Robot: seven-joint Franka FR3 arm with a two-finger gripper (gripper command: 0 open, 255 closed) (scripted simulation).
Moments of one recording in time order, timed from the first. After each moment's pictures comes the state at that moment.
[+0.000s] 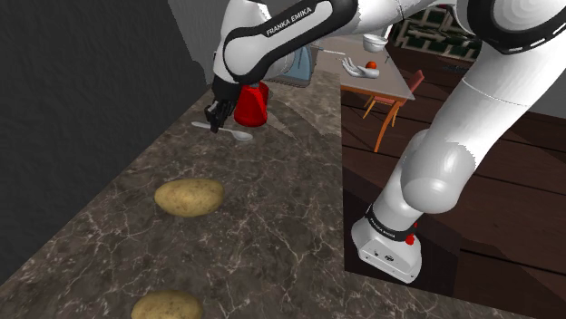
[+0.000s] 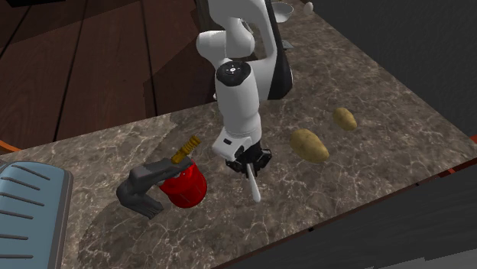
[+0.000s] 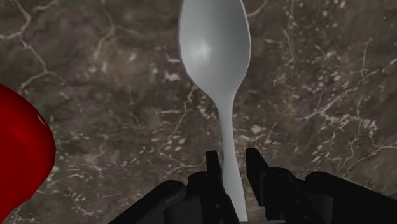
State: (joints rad) arm 0.17 -0.03 0.12 -2.26 0.19 2.45 -0.12
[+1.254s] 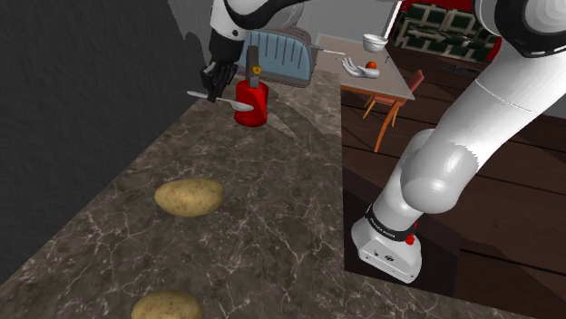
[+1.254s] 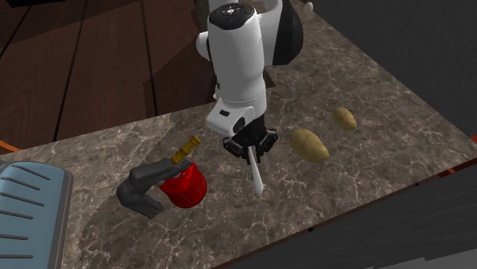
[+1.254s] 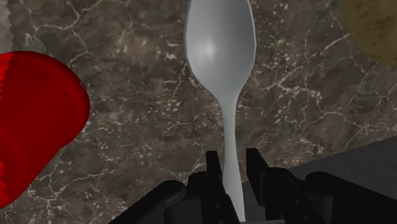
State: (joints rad) arm 0.16 -0.13 0.11 -2.11 0.17 2.19 -0.08
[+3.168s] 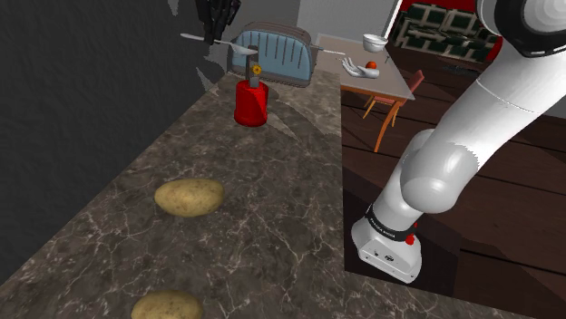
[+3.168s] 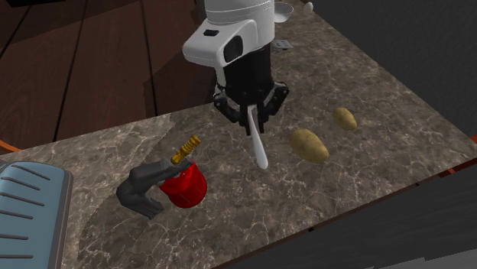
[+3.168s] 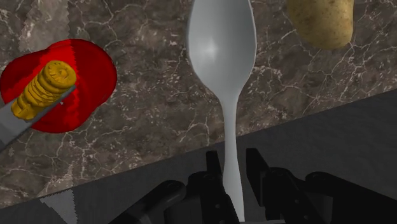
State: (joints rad) arm 0.15 -0.14 0.09 -1.74 0.15 1.82 -0.05
